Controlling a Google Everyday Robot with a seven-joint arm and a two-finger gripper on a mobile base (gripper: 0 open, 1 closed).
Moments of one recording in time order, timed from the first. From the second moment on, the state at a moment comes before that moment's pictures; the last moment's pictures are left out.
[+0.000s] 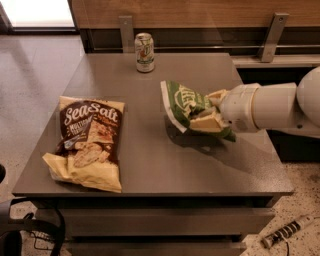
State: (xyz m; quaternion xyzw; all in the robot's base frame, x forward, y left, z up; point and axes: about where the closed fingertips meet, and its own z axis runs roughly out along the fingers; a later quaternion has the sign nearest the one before) arm 0.538 -0.102 0.882 -0.48 0.72 0.14 0.48
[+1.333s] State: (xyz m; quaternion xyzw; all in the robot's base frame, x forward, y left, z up) arm 0.512 -0.080 0.859 -0.52 0.69 0.15 0.48
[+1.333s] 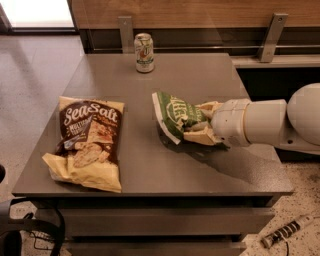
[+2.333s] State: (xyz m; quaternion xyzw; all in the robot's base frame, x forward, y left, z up) arm 0.507 -0.089 0.881 -0.50 0.71 0.13 0.48
